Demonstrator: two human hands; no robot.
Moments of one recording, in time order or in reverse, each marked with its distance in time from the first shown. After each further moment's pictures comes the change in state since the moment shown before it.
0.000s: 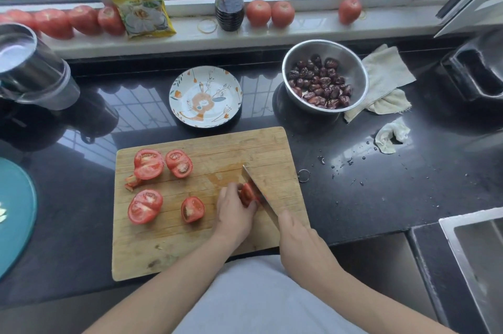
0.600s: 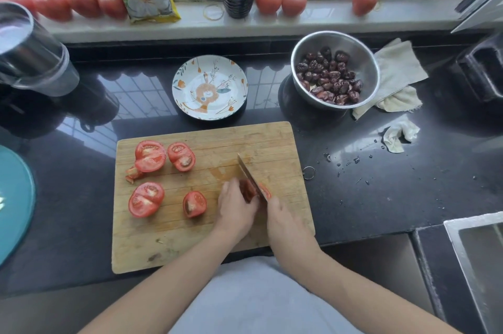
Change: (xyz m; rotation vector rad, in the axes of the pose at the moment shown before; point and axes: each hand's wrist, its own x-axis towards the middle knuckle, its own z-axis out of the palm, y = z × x) left_hand 0.005 -0.003 -0.003 -0.013 -0.001 -0.010; right_hand 0.036 -0.022 0.012 -0.043 0.034 0.043
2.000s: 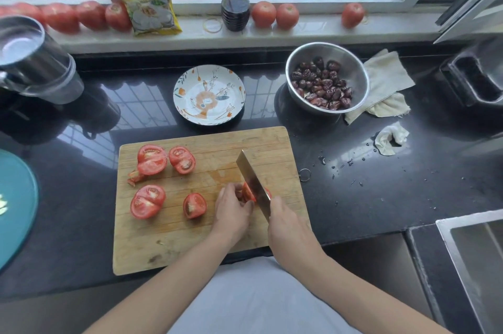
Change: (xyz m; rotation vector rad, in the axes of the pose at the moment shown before) left_hand -0.007 -0.004 -0.006 -0.106 -0.029 -0.013; right_hand -0.015 -0.001 -0.012 0.281 0.021 0.025
